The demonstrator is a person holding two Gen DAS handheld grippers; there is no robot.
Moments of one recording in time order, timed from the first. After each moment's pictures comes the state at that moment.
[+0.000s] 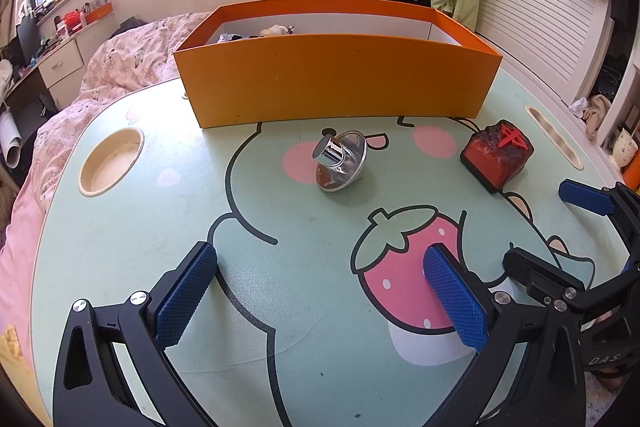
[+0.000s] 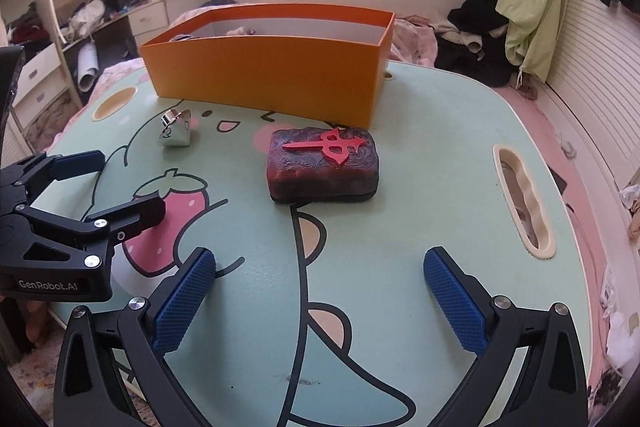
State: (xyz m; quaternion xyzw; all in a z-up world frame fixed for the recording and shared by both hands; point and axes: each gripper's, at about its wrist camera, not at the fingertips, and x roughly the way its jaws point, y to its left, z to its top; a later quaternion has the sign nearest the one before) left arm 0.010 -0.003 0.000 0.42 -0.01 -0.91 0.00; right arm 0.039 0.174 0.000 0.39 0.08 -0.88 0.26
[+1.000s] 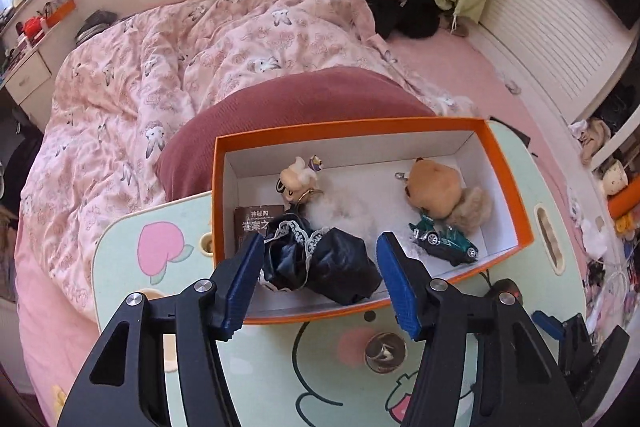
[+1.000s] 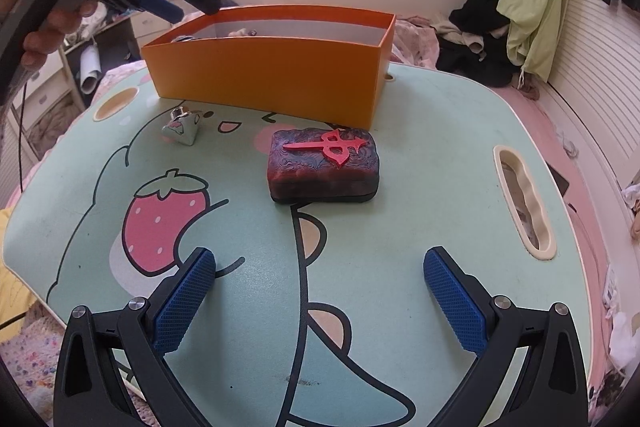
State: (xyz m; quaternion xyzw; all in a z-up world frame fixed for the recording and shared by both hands) left arm -0.146 -0.048 0.089 0.52 -0.01 -0.85 -0.03; right arm 0.035 0.179 -0.002 0.39 0.08 -0.88 0.27
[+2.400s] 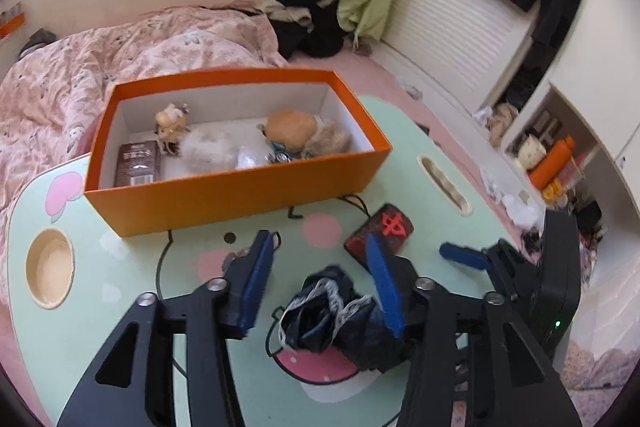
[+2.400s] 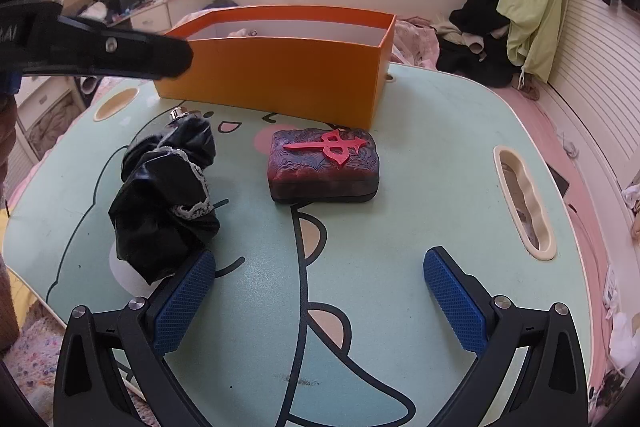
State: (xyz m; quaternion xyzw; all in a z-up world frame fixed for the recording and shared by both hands) left arm -0.028 -0.004 0.082 0.41 0.05 -0.89 -0.18; right arm 0.036 0.180 -0.003 0.39 0.08 -0.88 0.28
